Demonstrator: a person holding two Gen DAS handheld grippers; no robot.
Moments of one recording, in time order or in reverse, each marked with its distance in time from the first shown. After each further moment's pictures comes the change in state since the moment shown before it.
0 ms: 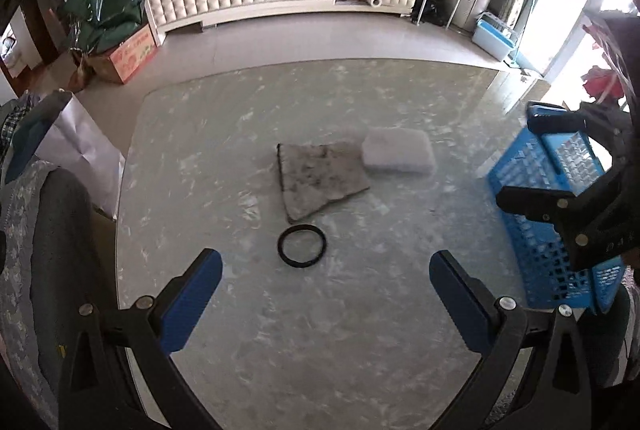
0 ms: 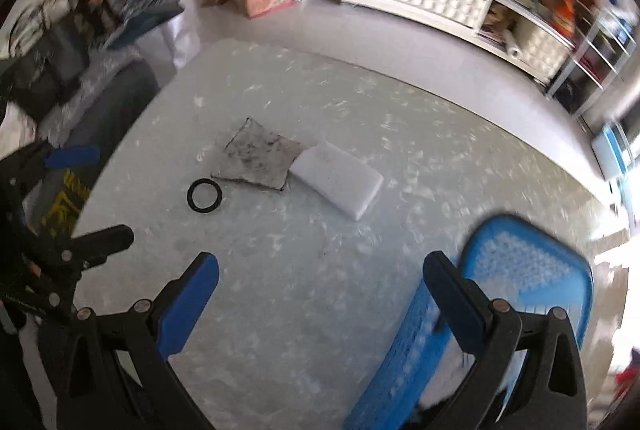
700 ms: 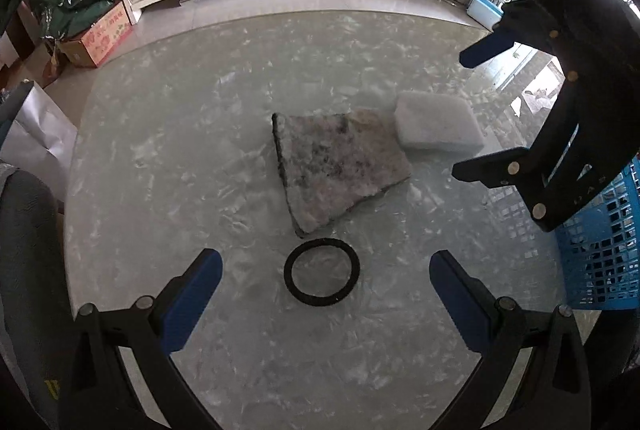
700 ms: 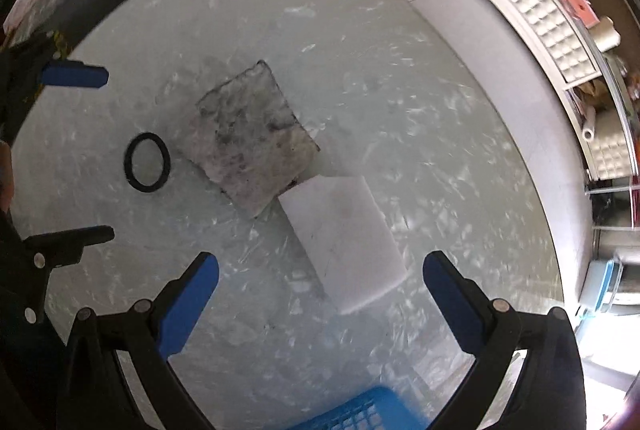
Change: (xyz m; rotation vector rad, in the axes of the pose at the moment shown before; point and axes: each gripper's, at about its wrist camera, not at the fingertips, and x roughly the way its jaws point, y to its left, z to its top) left arm 0.091 0.028 0.009 0.029 0.099 -0.068; right arm 0.126 0.020 0.071 -0.488 0.289 -0.006
